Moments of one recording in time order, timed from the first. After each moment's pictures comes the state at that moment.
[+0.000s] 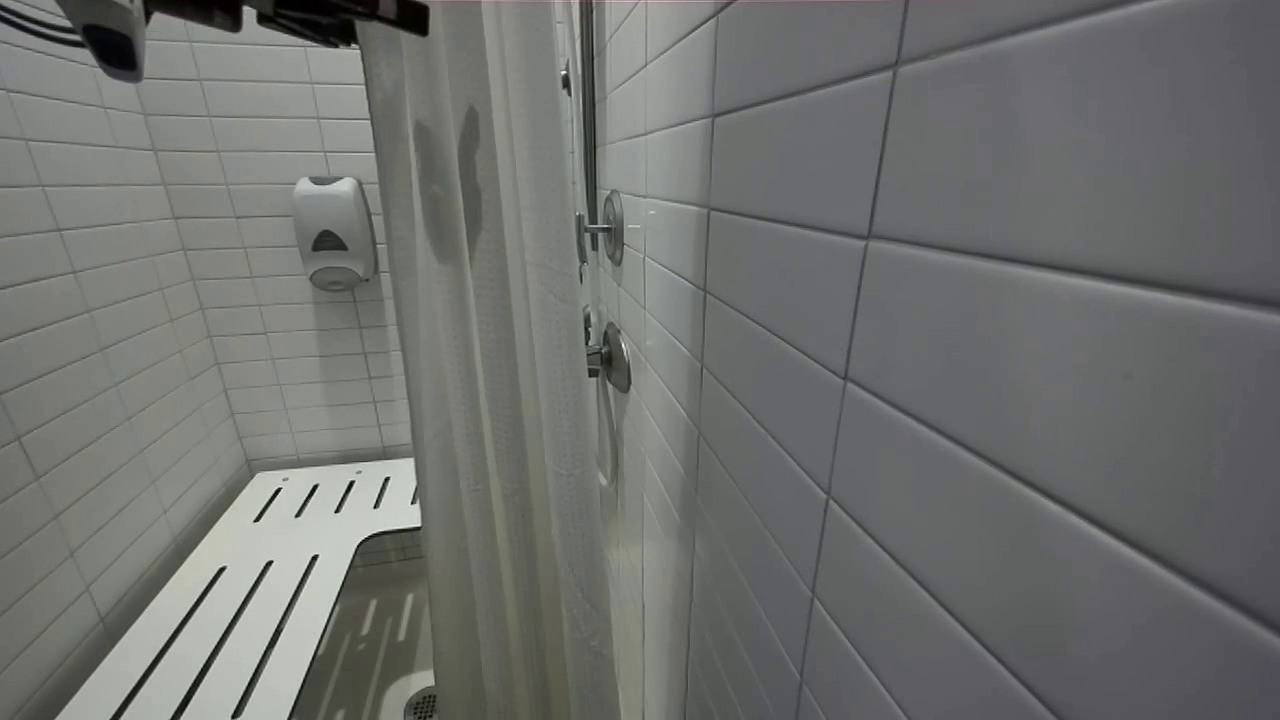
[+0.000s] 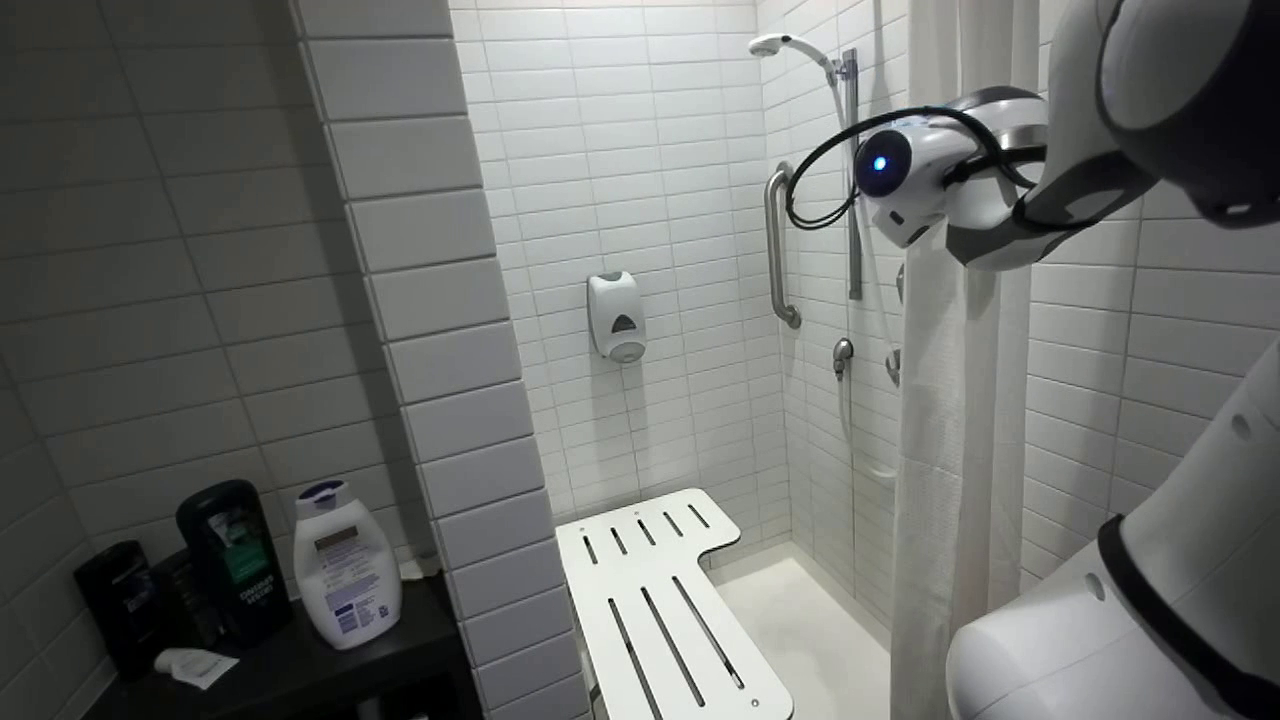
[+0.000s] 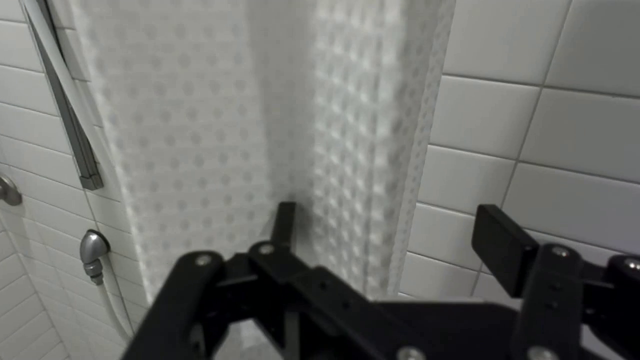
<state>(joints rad) -0.16 -0.36 -0.30 -2.14 -1.70 2.49 -1.44</state>
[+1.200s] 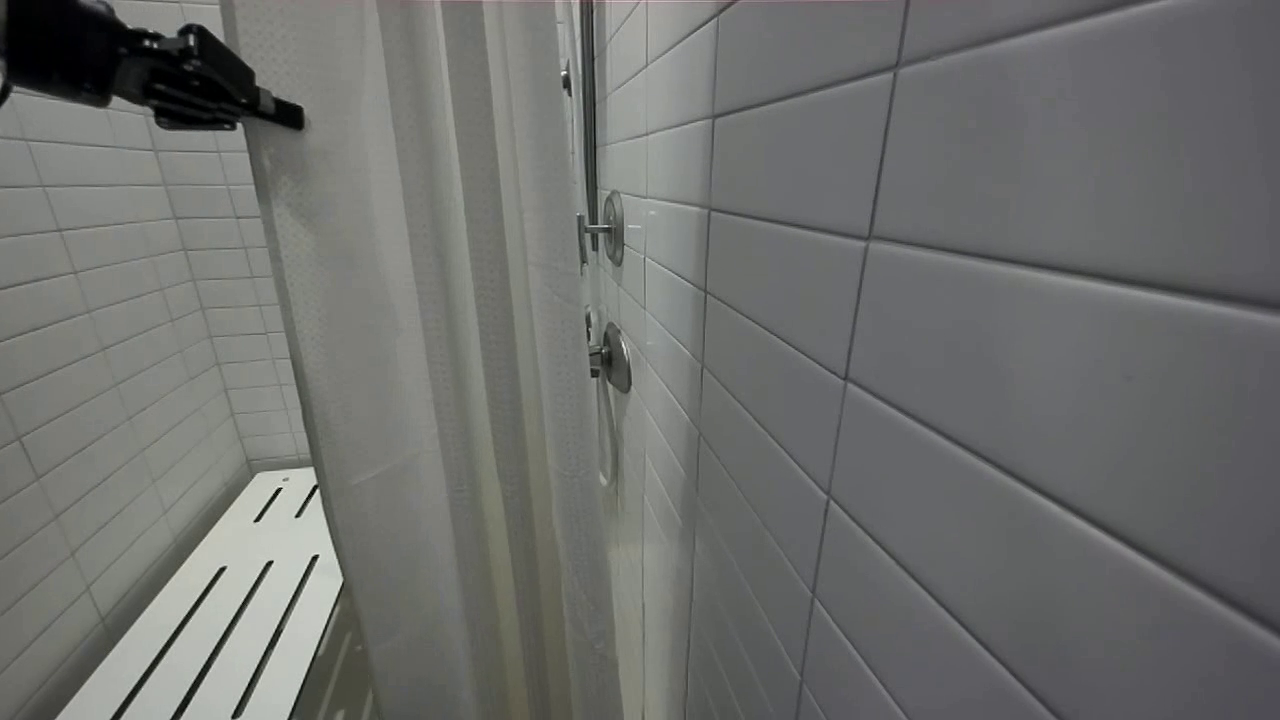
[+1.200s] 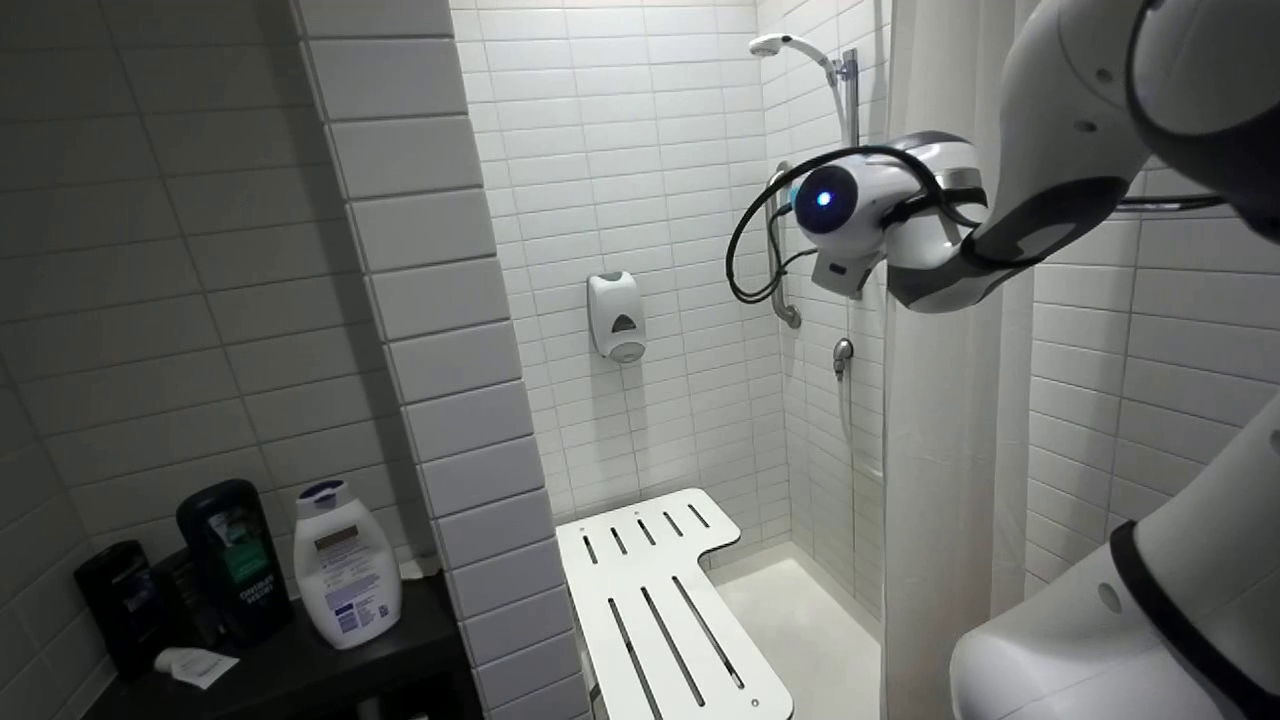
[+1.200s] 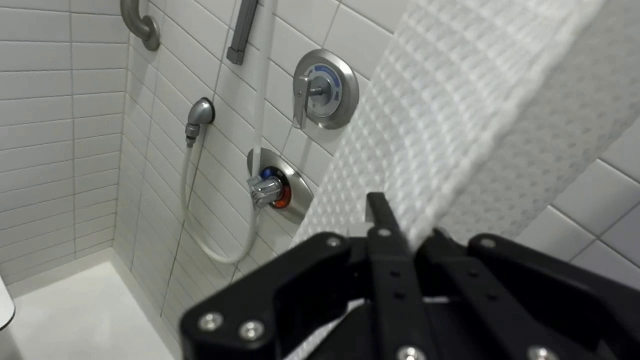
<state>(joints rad) -0.11 -0.41 -0.17 -2.29 -1.64 2.57 -1.78</state>
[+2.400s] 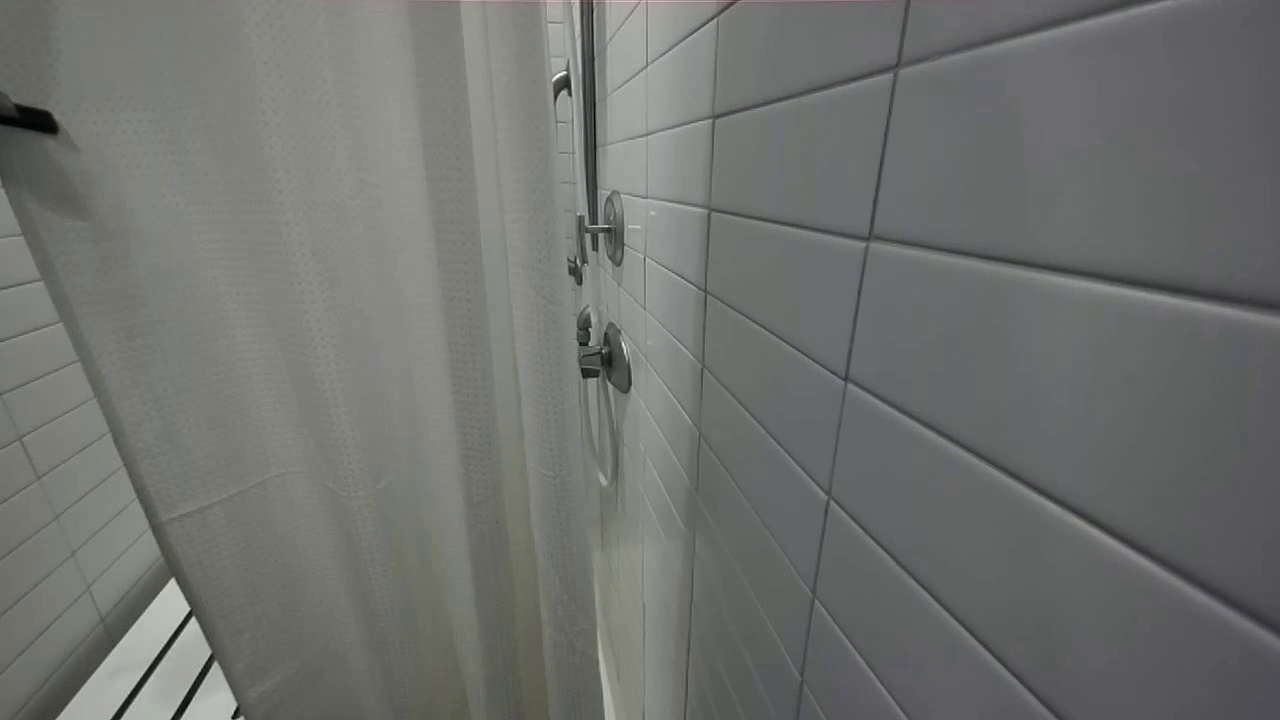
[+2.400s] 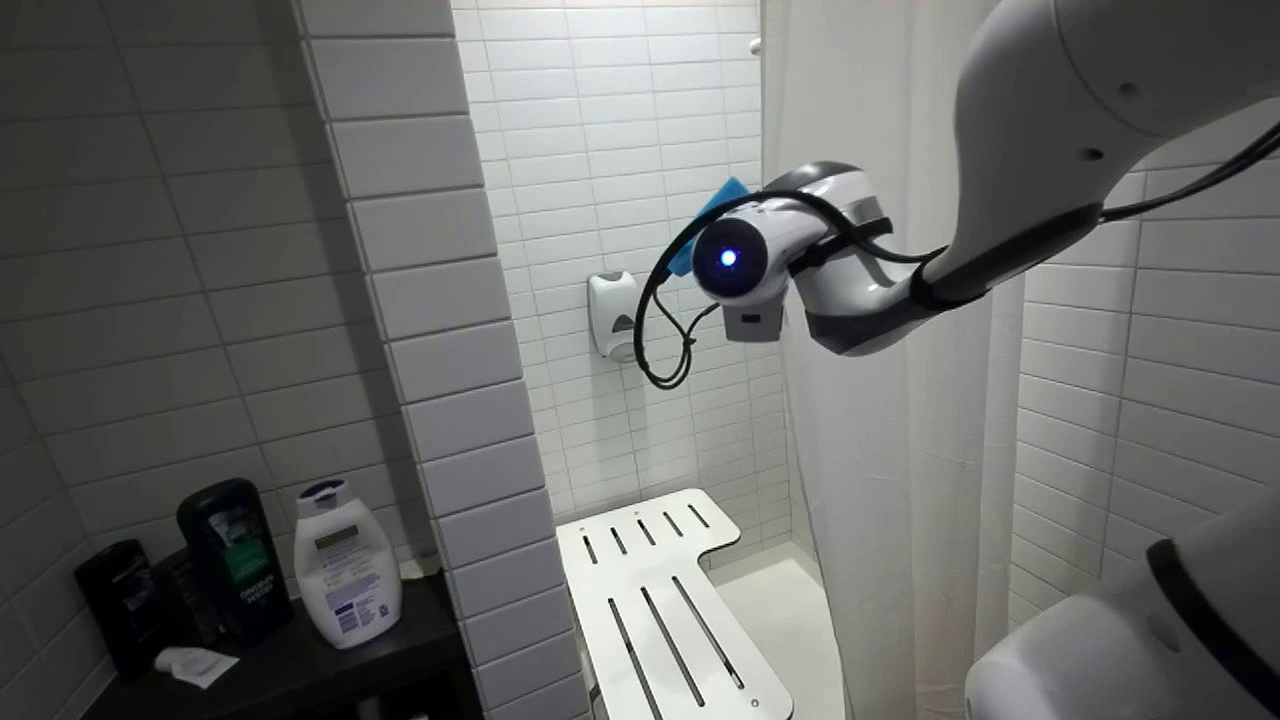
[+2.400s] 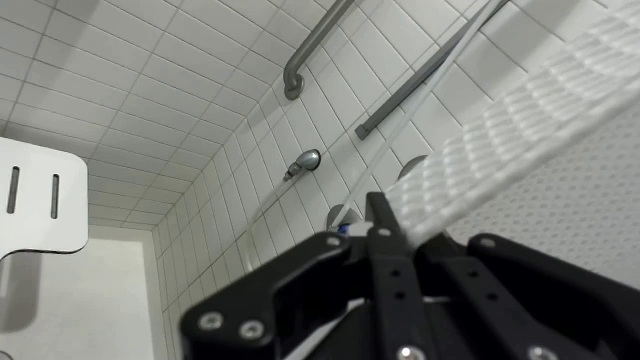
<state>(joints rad) 0.05 -0.54 0.04 -2.45 -1.71 2.50 -1.96</state>
